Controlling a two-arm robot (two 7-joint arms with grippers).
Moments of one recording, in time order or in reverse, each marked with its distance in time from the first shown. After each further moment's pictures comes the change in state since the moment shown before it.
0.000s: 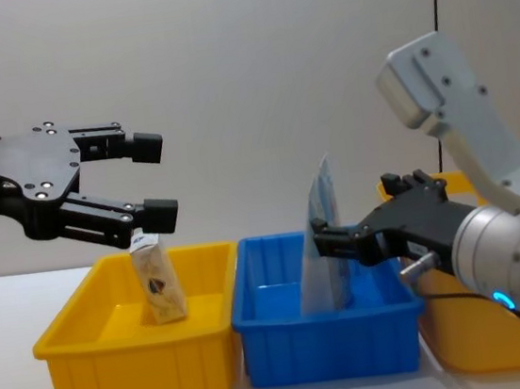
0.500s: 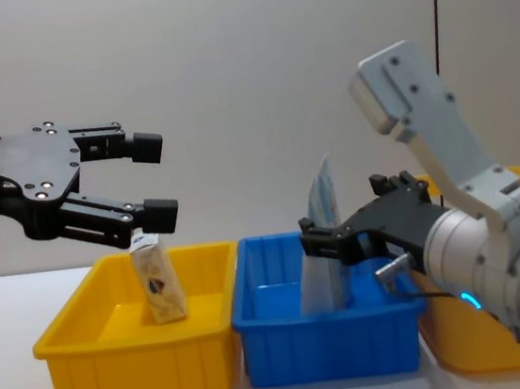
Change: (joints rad) left arm 0.000 0.000 0.000 0.000 0.000 0.000 0.000; right arm 0.030 -0.051 -0.005 0.059 -0.044 0.000 -0.046
